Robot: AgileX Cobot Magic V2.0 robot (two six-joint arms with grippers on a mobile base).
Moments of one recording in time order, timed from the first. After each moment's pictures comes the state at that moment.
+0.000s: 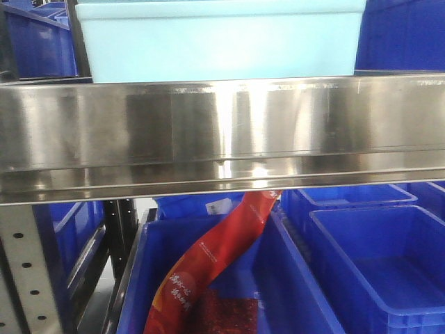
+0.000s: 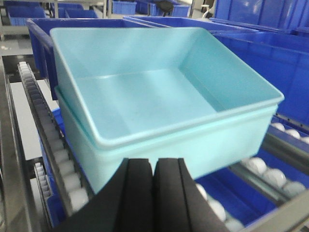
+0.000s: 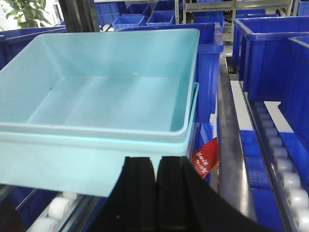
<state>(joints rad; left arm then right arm) -0.49 0.80 -0.72 0.29 0.16 -0.40 0.25 0.82 -0.71 -0.08 0.12 0.20</state>
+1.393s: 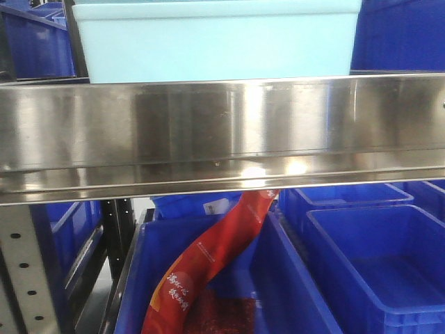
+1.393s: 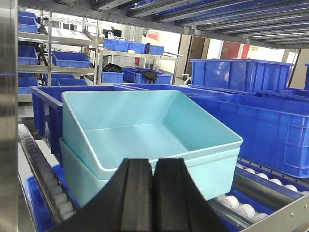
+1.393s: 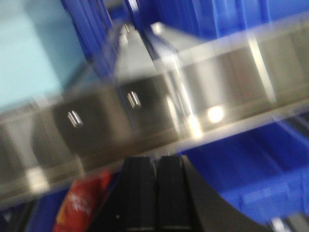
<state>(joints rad) -0.49 0.48 -0.62 0.30 0.14 -0.39 -0.09 0.24 -0.04 0.15 0.14 0.19</state>
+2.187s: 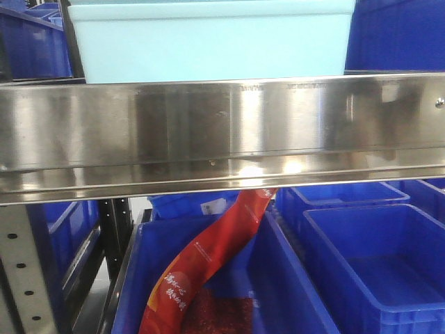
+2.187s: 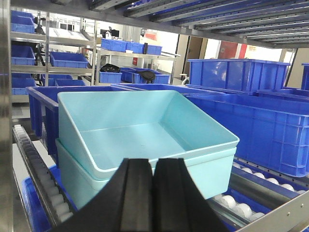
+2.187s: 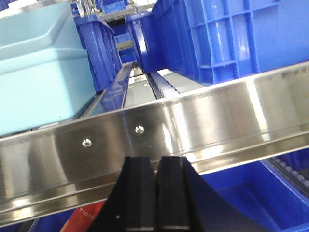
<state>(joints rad) -0.49 0.48 -0.62 0.30 0.13 -0.39 -0.10 0.01 0.00 0.07 0.12 0.19</state>
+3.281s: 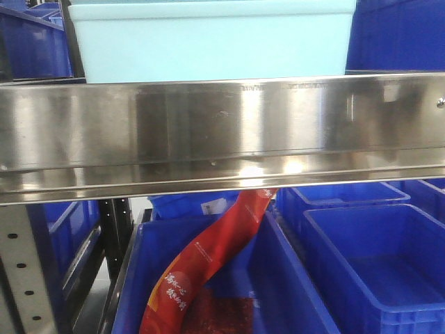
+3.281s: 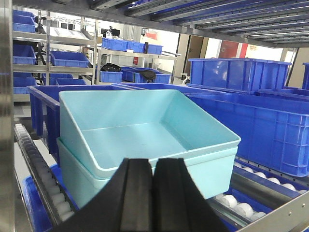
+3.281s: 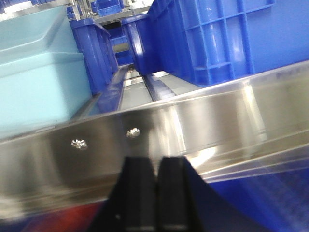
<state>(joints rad) -0.49 0.48 -0.62 0.30 0.13 -0.39 -0.11 0.00 0.00 0.08 0.07 -0.04</state>
